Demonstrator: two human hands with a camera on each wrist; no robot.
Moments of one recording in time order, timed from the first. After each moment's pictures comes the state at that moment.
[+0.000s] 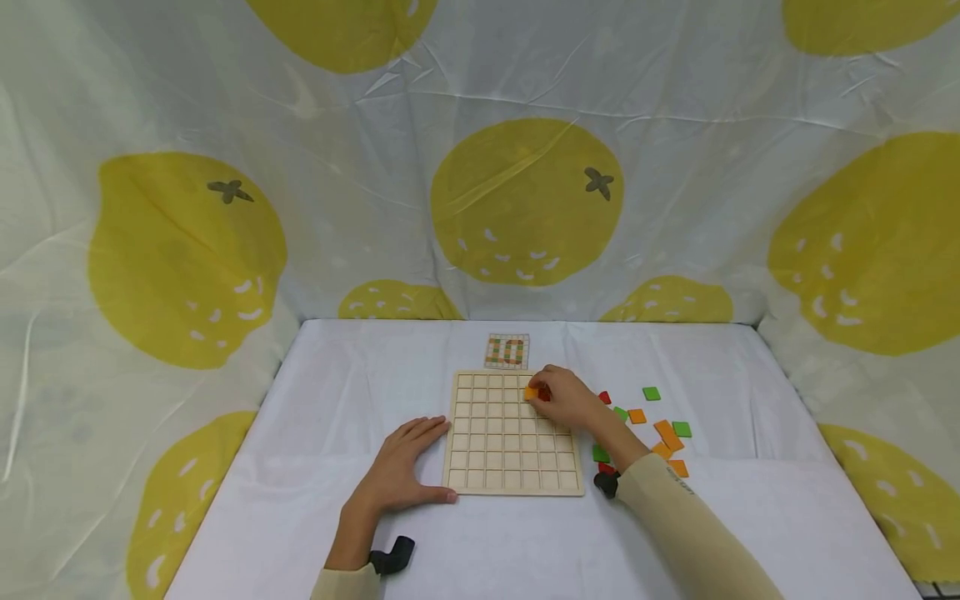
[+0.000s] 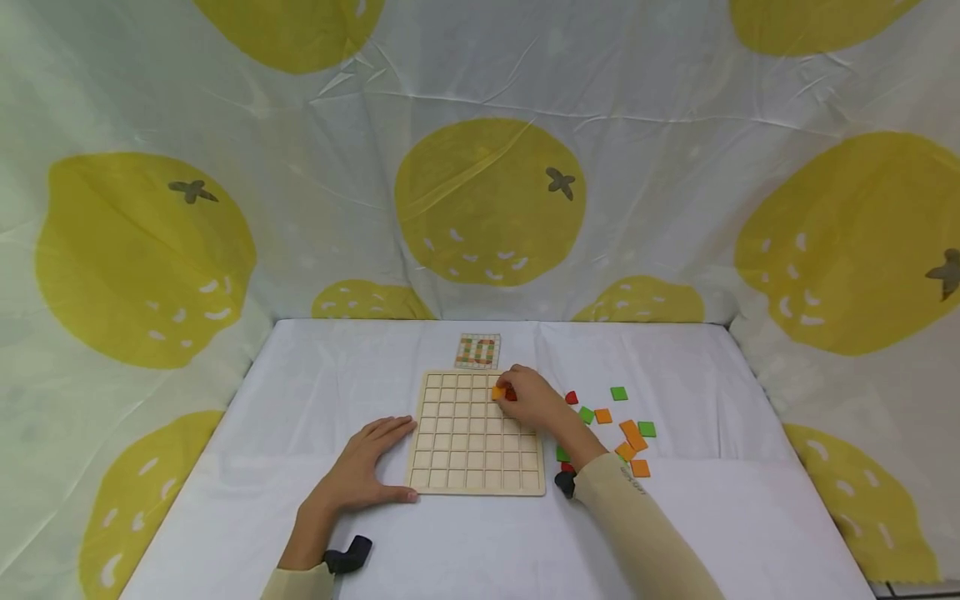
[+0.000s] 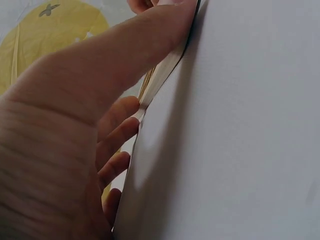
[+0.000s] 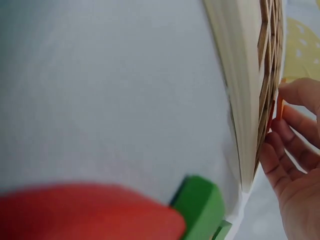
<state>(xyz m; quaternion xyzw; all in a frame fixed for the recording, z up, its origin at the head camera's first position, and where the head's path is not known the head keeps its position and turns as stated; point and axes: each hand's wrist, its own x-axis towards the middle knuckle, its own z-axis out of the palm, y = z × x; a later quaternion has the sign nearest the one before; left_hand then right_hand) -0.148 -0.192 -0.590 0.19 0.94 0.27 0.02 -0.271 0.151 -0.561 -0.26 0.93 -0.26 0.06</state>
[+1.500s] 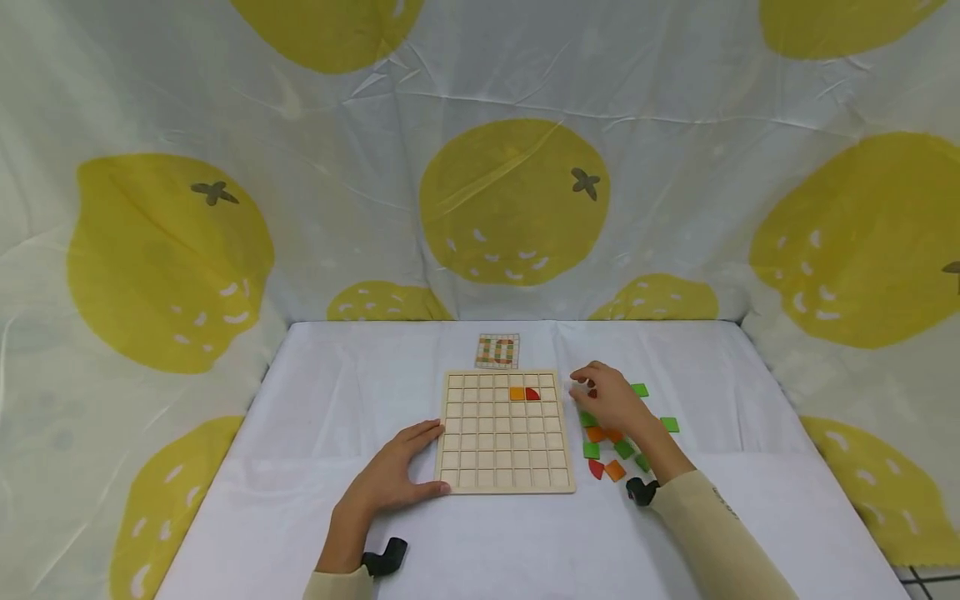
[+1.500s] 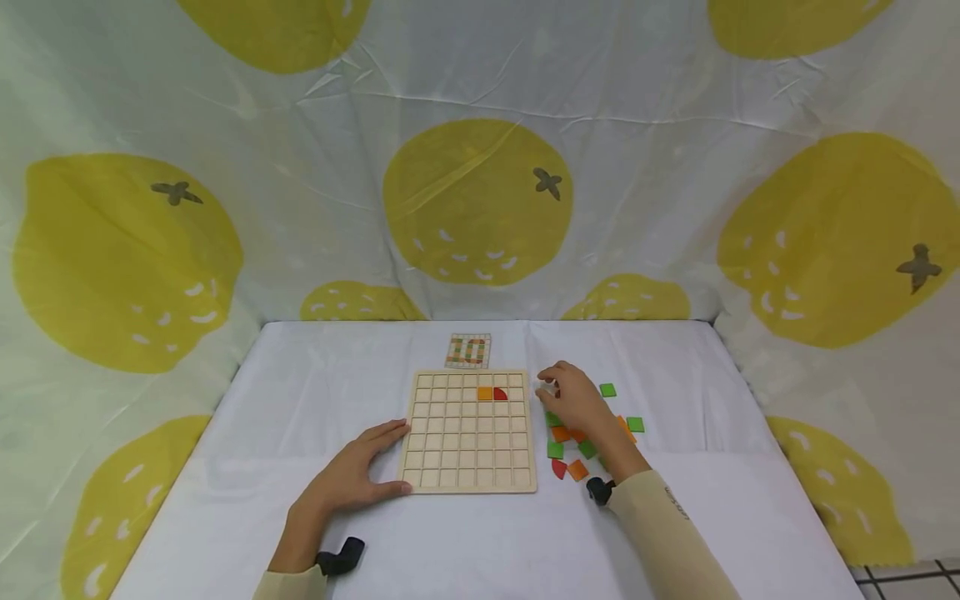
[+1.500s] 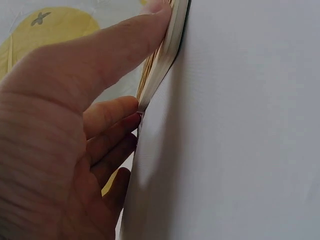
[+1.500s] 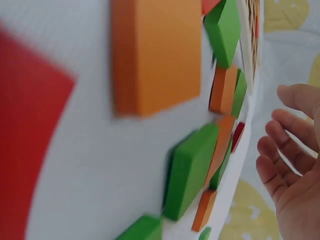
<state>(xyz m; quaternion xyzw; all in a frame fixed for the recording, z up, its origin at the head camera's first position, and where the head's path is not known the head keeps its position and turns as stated) -0.148 -0.190 -0.582 0.20 0.93 0.31 0.04 -0.247 0.222 -0.544 -0.15 0.95 -0.27 0.02</state>
